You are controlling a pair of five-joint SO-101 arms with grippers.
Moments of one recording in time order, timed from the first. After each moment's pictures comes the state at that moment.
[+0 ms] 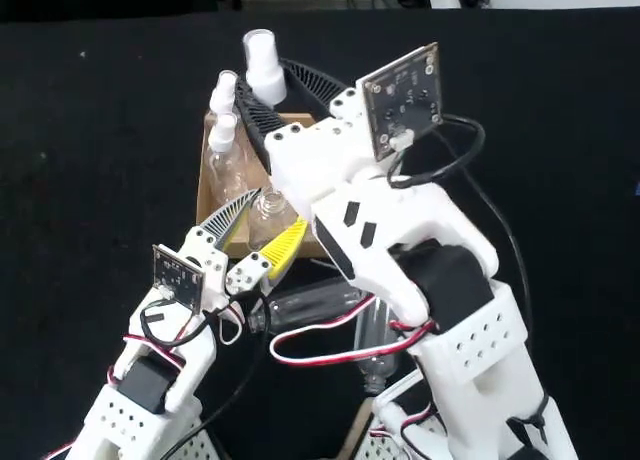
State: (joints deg) left arm 24.4 -103.9 96.1 14.2 1.6; right arm -32.1 -42.9 16.9 40.7 -3.5
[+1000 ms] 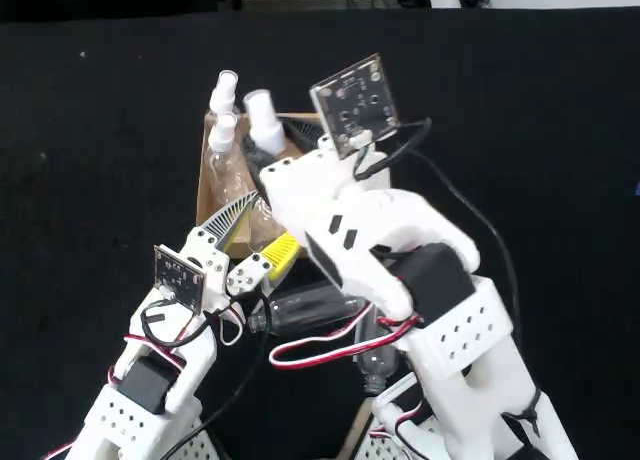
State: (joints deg) left arm 24.7 -103.9 96.1 14.2 1.6; right arm -33.7 -43.5 22.7 52.6 -3.5
